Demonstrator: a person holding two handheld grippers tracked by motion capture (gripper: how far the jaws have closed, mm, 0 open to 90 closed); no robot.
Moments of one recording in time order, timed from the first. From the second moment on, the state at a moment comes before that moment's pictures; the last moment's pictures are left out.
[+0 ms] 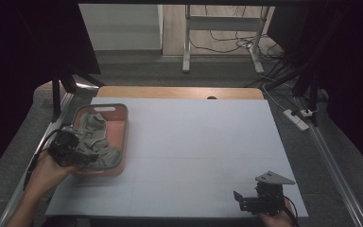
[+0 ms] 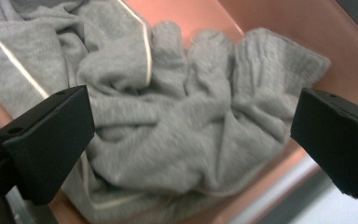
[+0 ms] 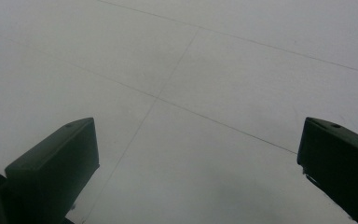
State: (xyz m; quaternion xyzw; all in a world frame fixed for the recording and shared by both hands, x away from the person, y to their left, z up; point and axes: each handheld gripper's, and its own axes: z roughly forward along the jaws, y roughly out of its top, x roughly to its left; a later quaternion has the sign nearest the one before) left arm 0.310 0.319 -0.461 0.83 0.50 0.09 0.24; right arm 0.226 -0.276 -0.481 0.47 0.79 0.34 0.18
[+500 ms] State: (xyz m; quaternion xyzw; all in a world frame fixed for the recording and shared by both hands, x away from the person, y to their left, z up) left arm 0.360 0.310 -0.477 0.84 0.51 0.06 0.18; right arm 0.226 -0.277 -0.481 0.48 0.79 0.34 0.17
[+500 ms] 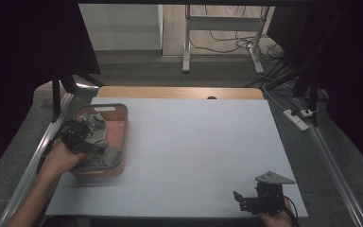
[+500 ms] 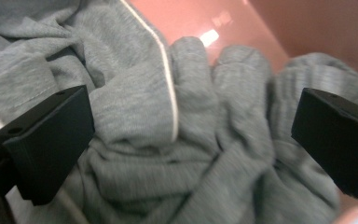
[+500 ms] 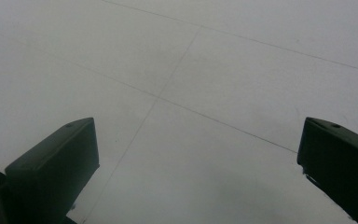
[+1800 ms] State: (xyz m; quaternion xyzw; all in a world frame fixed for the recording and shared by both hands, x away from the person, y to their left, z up) left arm 0.387 0.302 -0.505 0.84 0.52 -0.06 0.12; right arm 0.223 -0.277 -0.481 0.47 0.80 0.33 0.18
